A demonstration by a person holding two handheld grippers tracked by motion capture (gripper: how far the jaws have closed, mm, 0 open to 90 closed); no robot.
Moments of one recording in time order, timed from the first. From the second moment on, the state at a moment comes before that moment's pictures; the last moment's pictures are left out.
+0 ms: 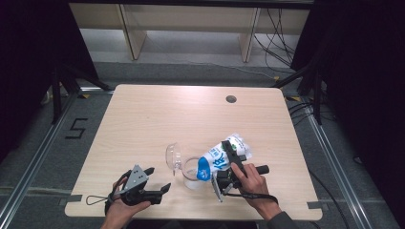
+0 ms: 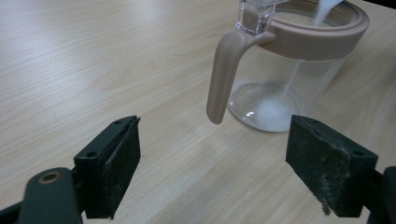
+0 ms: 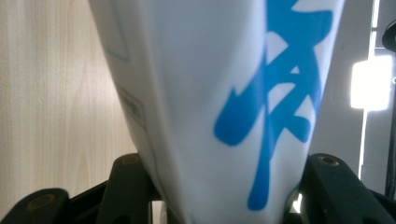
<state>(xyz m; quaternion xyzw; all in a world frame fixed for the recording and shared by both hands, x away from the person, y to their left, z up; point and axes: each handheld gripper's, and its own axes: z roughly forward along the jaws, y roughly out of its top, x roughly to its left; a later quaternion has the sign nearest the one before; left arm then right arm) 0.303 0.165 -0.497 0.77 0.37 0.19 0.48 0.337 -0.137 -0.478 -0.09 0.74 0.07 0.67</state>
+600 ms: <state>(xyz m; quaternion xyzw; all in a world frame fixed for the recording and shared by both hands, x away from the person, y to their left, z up) 0.304 0.165 -0.497 0.77 0.37 0.19 0.48 0.337 -0.138 -0.482 -0.07 0.74 0.09 0.66</state>
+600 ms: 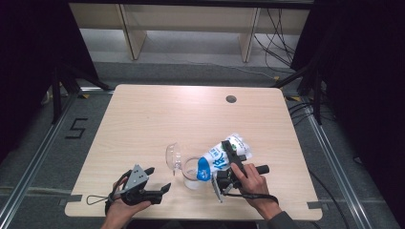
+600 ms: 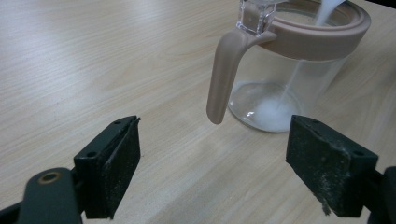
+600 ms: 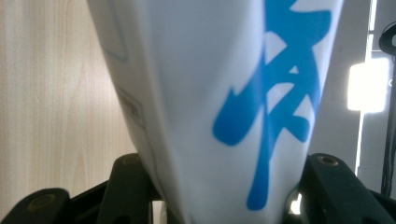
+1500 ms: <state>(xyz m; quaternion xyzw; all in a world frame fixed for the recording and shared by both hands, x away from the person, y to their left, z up) 0.303 0.165 -0.498 0.77 0.37 0.19 0.48 0.336 -0.138 -0.481 -0.07 0.74 0.08 0.67</state>
